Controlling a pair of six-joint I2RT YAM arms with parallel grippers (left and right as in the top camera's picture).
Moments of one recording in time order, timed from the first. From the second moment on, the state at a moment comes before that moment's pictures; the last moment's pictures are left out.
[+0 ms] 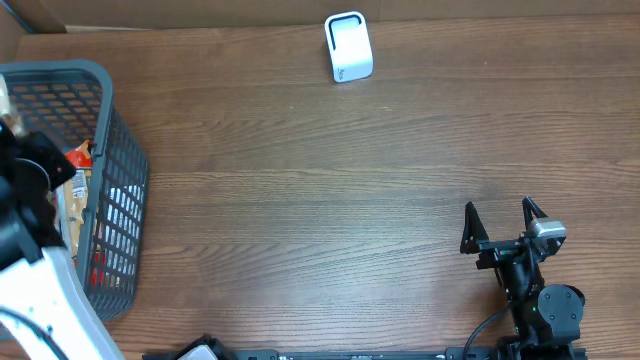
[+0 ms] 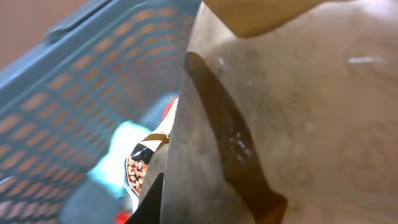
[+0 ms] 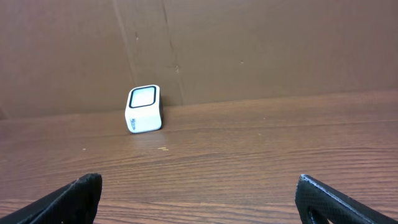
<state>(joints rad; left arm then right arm) 0.58 1.23 1.55 -0.99 -0.03 -0.08 0.07 0.01 0.02 -0.03 -0.08 0.15</state>
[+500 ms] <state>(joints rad) -0.10 1.12 1.55 -1.11 -0.02 -0.02 0.07 0.01 0.02 -0.03 -0.08 0.15</state>
